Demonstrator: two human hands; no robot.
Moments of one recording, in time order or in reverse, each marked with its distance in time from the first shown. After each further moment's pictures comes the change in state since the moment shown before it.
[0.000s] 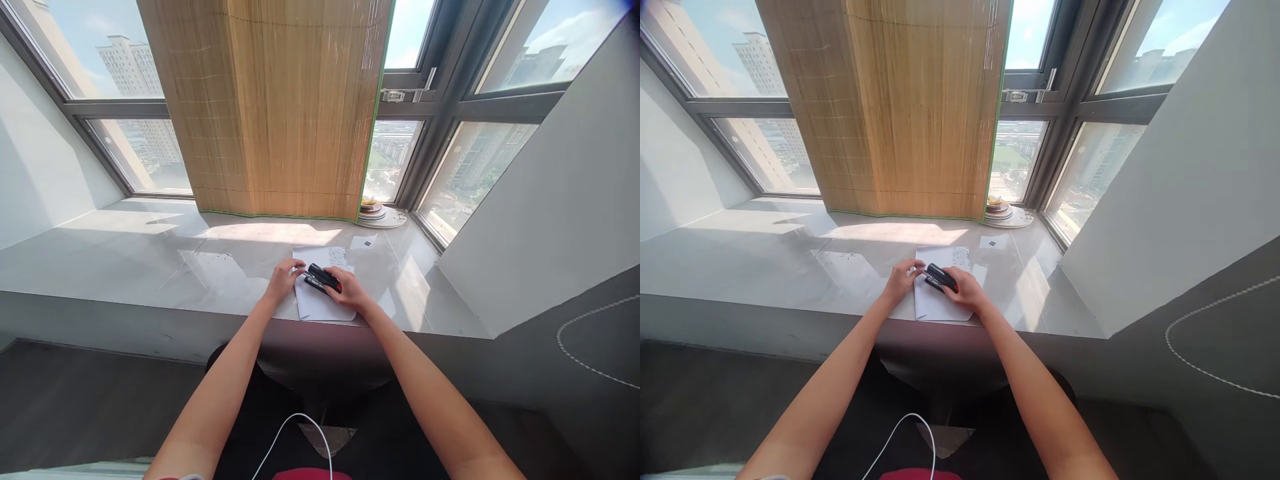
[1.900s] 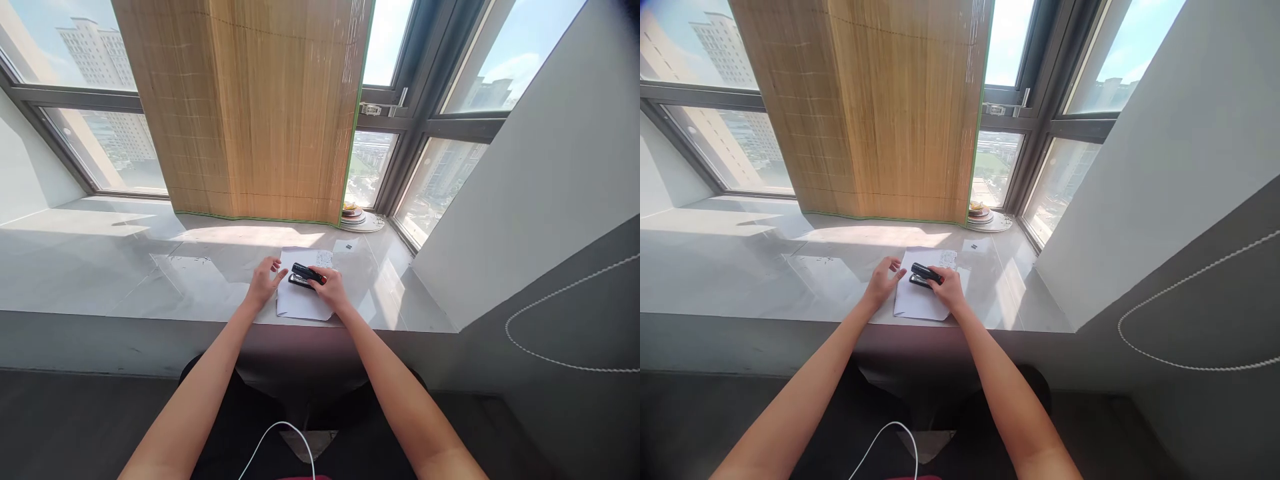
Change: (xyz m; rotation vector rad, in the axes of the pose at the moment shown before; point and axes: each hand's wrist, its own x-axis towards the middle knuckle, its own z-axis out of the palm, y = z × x) left_hand 0.000 -0.006 0.003 0.065 0.113 0.010; right_hand 0.008 -0.003 0.013 0.147 0.326 0.291
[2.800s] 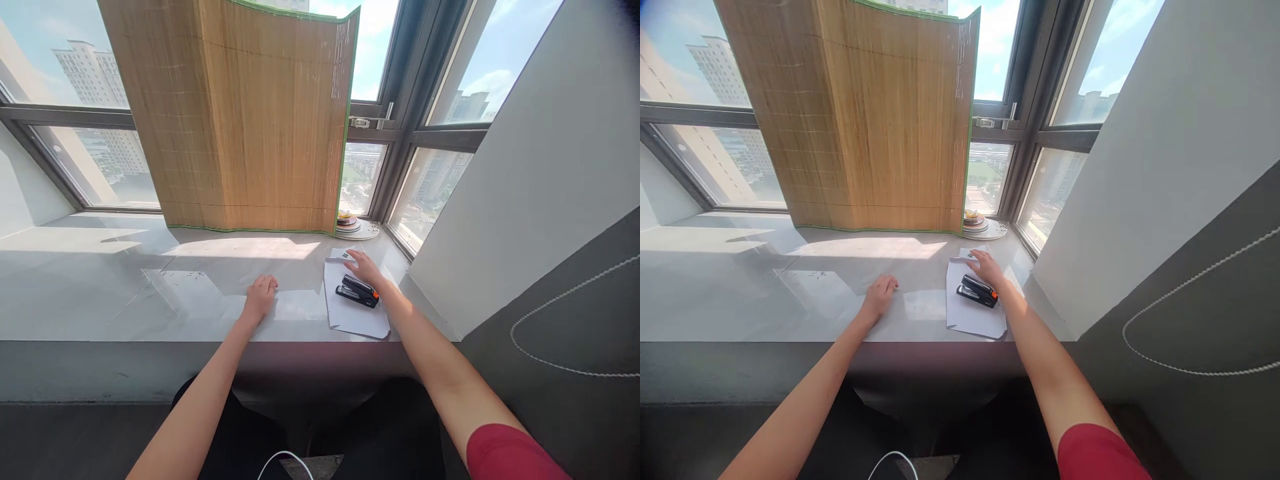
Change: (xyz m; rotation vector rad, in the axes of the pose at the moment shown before) left_hand 0.003 -0.006 0.005 0.269 -0.141 -0.202; right_hand 0.086 0.091 -0.126 -0.631 -0.210 0.091
